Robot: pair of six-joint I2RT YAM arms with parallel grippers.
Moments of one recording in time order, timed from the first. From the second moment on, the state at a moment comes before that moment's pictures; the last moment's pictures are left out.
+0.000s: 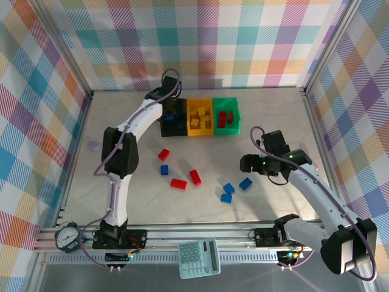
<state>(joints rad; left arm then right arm) -0.36 2.17 1.95 -0.66 -0.10 -0.40 0.36 1.07 0.86 -0.90 -0.12 0.41</state>
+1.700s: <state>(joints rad) -0.51 1.43 1.18 -0.54 -0.06 -0.65 0.43 1.46 0.75 -0.71 -0.08 0.52</state>
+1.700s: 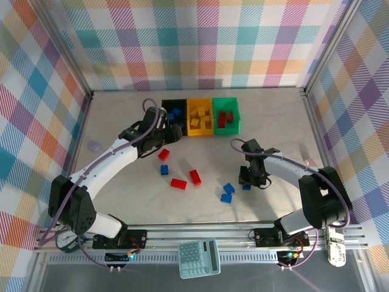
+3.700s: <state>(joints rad) -0.54 1.20 1.11 -0.85 -0.15 -0.68 0.62 2.63 2.61 -0.72 -0.21 0.28</state>
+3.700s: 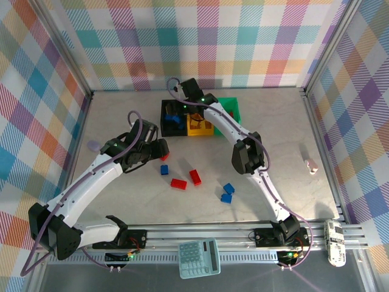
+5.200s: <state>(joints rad) -0.59 1.77 1.09 -0.76 -0.21 -0.73 0.54 1.34 1.16 -0.67 -0.22 0.37</state>
